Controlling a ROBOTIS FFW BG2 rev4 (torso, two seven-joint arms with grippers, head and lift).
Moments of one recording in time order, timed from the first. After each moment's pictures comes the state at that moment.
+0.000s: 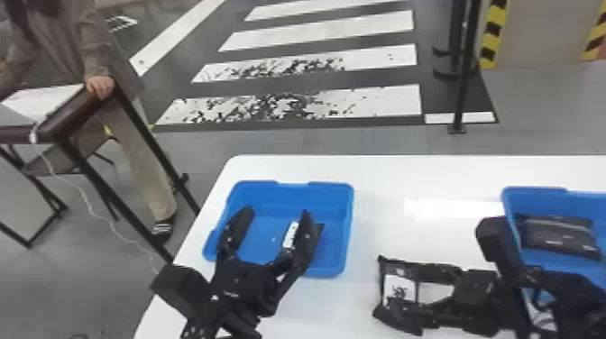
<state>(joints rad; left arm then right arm) 0.67 0.07 0.03 -2.17 0.19 -0.13 -0.10 -0.03 -0.31 0.44 -1.70 -0.20 0.62 0.76</state>
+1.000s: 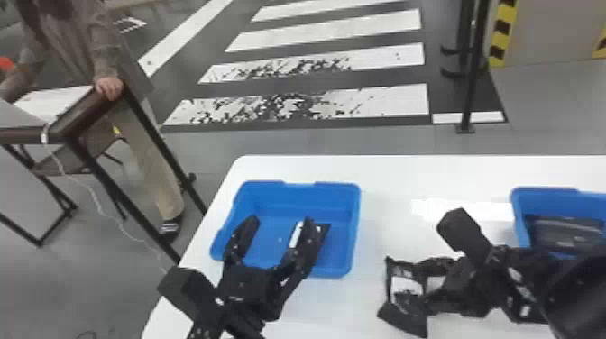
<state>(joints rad) 0.67 0.07 0.04 -2.14 0.25 -0.12 -0.10 -0.22 -0.30 0.62 -1.55 -0.03 0.72 0.70</state>
